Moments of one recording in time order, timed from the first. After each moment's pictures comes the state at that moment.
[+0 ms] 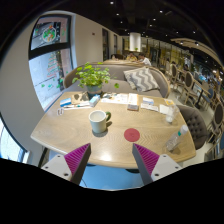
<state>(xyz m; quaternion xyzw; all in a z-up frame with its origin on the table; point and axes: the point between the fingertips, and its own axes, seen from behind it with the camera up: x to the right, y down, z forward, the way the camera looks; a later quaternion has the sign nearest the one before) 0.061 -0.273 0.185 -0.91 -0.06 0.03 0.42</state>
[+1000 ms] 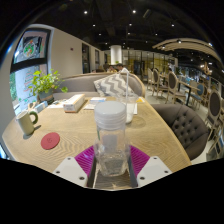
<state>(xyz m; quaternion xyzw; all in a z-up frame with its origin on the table) 0.372 -0.124 0.023 -0.86 0.01 0.01 0.51</state>
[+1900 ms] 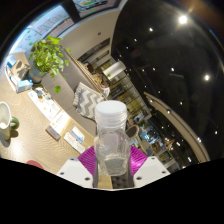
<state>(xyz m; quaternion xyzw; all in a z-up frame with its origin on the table) 0.259 -0.012 0.254 -0.74 -0.18 -0.42 0.49</state>
